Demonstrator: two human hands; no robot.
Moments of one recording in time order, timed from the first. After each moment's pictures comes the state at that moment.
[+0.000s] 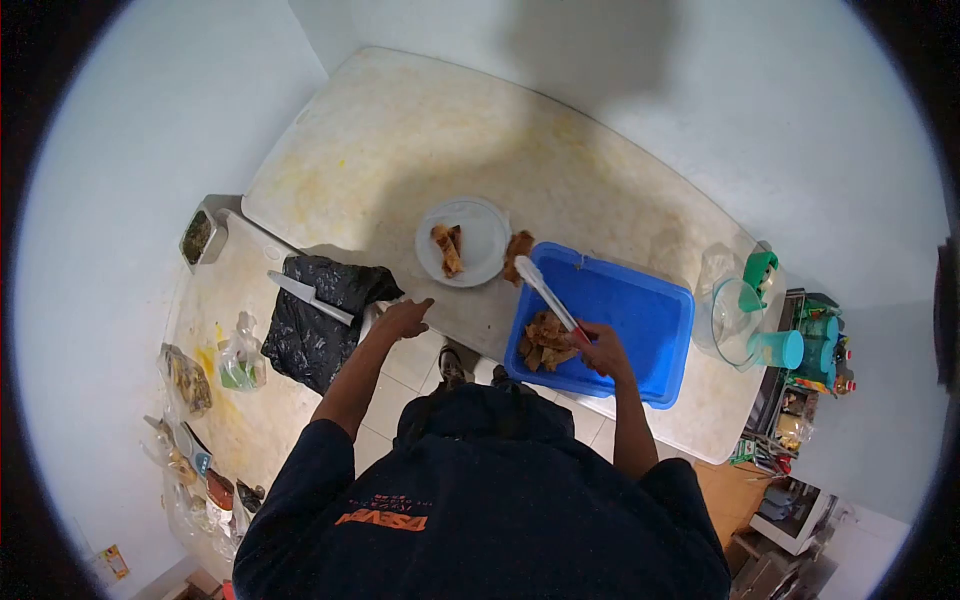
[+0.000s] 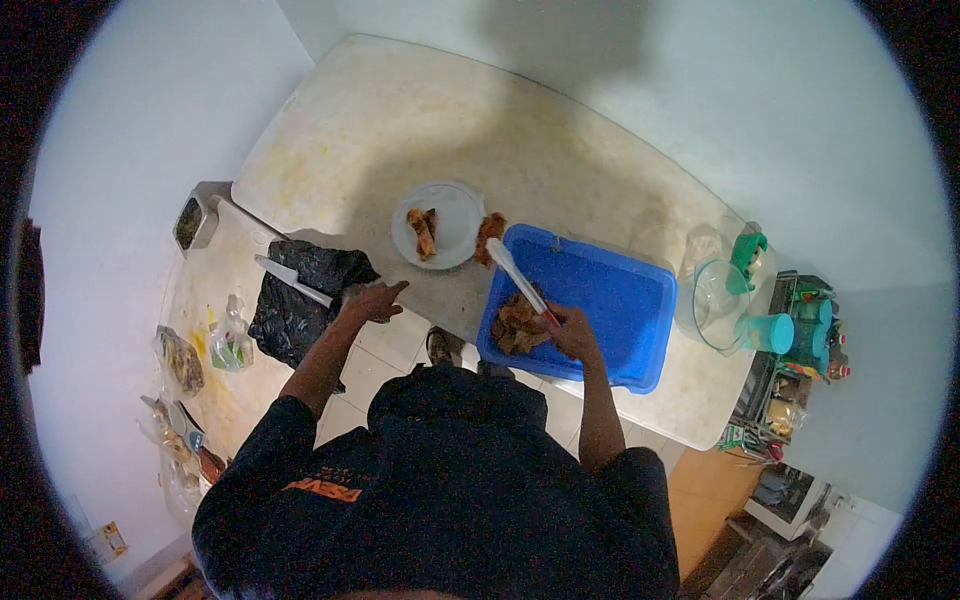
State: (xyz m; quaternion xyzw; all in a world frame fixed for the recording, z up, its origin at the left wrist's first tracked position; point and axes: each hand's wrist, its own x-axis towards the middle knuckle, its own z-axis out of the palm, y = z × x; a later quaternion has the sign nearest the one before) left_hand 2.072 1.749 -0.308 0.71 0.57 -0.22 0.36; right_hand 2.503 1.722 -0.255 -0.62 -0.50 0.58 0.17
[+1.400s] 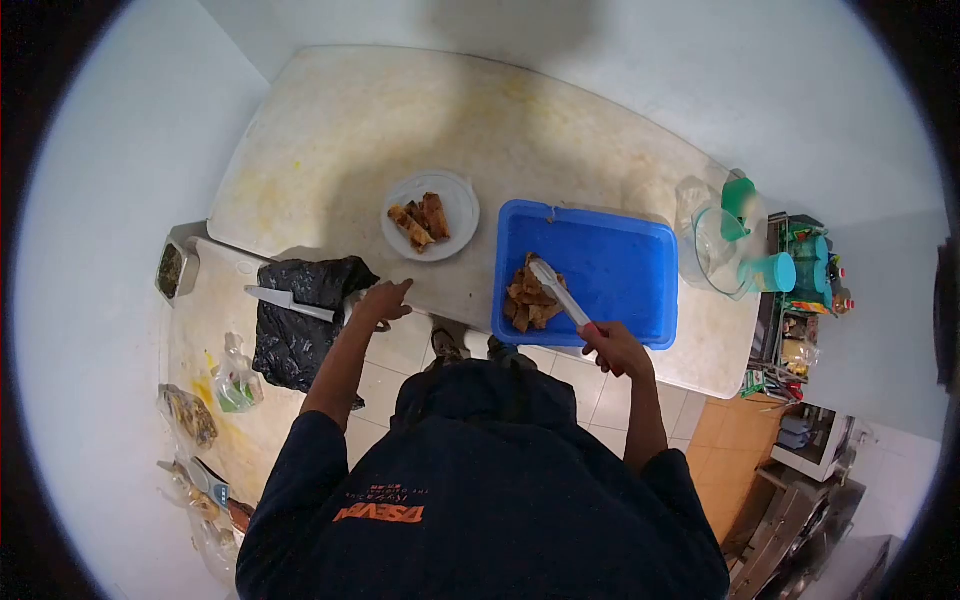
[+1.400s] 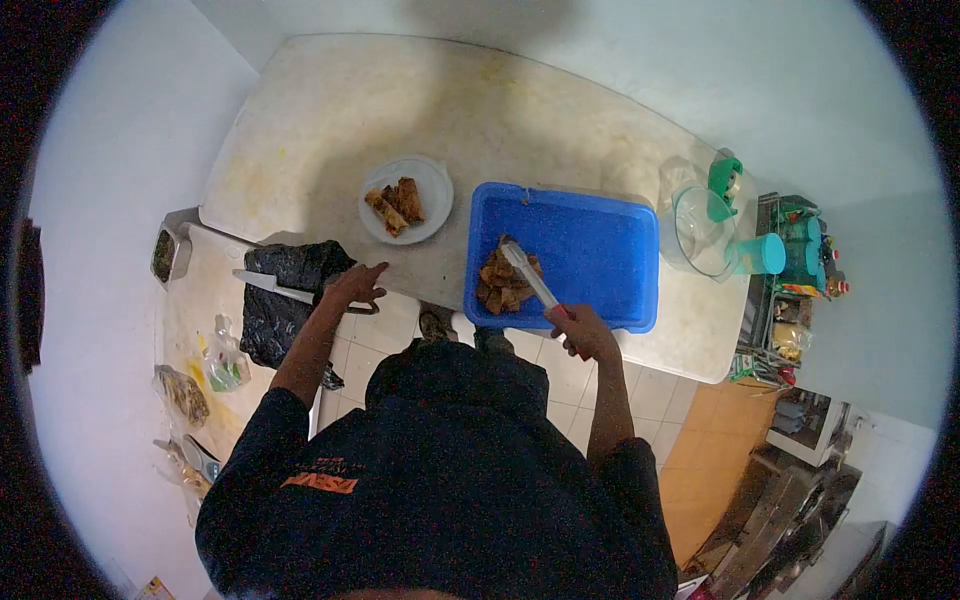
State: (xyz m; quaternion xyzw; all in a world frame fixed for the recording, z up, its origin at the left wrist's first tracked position) left_hand 2.060 1.758 -0.337 0.76 0.50 -0.25 0.33; right_hand 2.524 1.647 -0.195 -0.70 -0.37 0.61 0.06
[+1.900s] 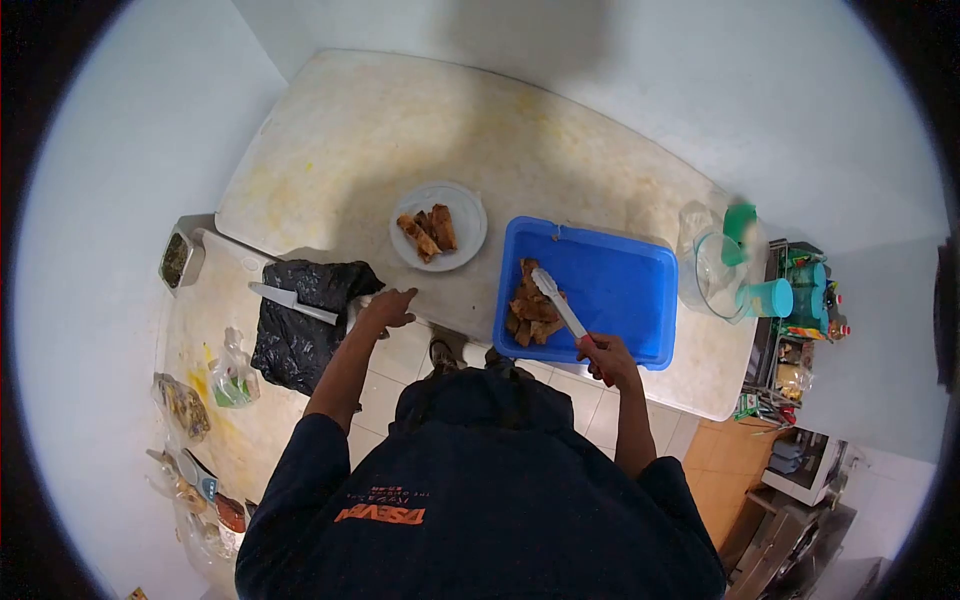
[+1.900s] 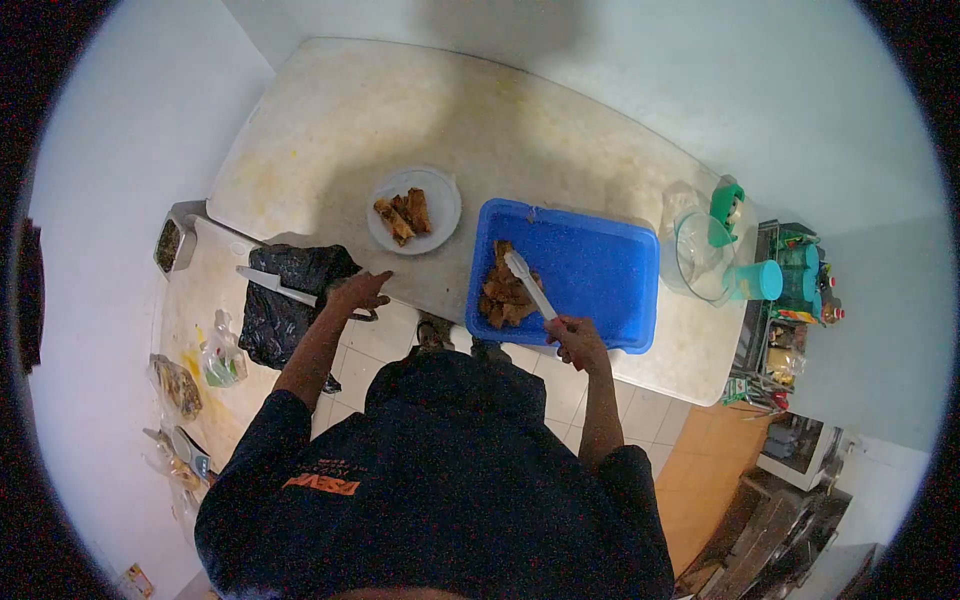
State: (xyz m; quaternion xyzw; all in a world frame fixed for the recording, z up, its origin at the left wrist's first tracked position) left_hand 2.063 1.757 -0.328 0.74 0.52 -0.23 0.34; right_hand 2.529 1.646 -0.239 -0.69 -0.29 0.64 0.18
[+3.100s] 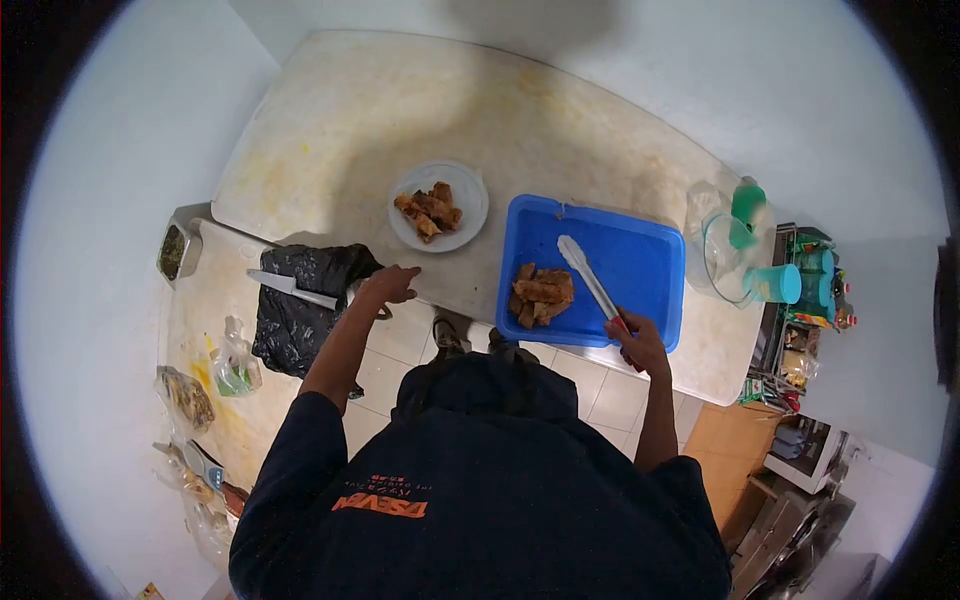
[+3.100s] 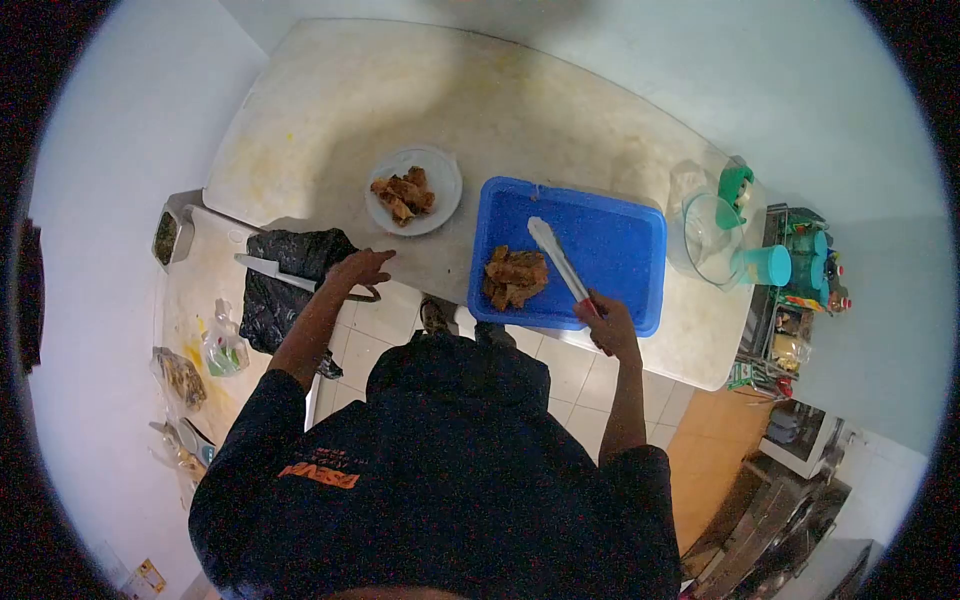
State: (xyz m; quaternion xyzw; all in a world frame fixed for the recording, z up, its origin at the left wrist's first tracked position) left_hand 2.060 1.772 -0.345 0.79 0.48 -0.23 0.31; right_hand 2.559 1.646 -0.196 -0.72 -0.43 0.53 0.12
